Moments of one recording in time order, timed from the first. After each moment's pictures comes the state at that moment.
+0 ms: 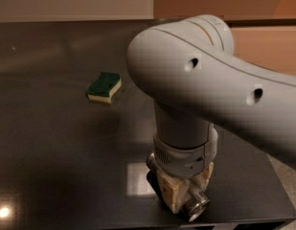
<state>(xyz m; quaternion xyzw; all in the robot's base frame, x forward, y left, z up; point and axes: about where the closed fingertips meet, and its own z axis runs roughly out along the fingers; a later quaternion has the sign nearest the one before) 0.296 -0.073 0.838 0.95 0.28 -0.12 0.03</state>
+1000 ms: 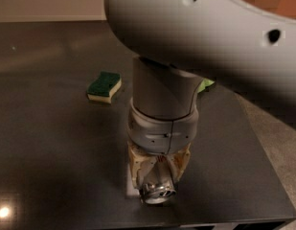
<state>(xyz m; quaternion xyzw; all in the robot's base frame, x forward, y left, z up) 0.306 -0.019 0.887 0.99 0.11 -0.08 -0.03</state>
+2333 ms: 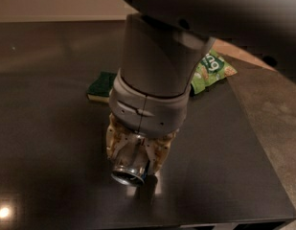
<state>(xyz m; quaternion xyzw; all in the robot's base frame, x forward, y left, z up) 0.315 0.017 0.931 0.99 -0.12 -0.05 -0.09</state>
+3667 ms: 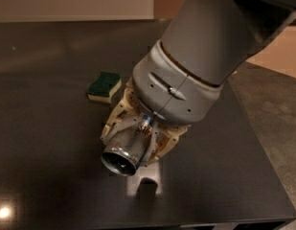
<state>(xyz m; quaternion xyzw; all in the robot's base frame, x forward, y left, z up) 0.316 0.023 0.966 0.95 -0.16 -0.08 -0.24</state>
